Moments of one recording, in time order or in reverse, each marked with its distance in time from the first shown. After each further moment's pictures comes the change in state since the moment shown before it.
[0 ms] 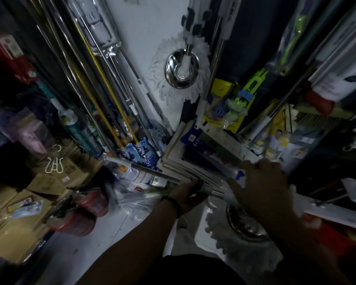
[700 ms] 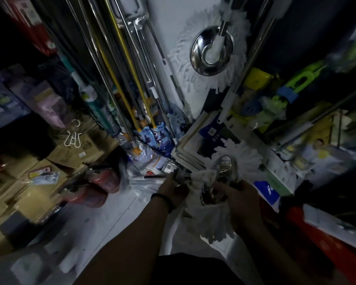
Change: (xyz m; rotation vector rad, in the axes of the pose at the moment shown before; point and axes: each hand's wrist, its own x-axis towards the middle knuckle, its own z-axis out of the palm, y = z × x) left_hand 0.030 0.040 -0.051 -0.392 0.214 0.075; right_hand 0.051 -0.053 0.081 1.344 -0.378 0.351
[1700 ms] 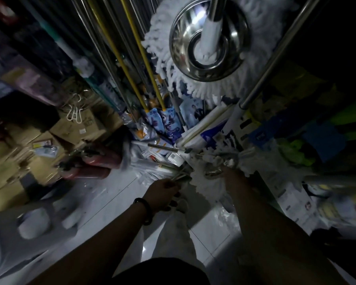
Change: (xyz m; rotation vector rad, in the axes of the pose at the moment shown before) left_hand 0.071 0.023 0.136 0.952 0.368 0.109; right_hand 0.425 0.095 -0.017 -0.325 -0.290 0.358
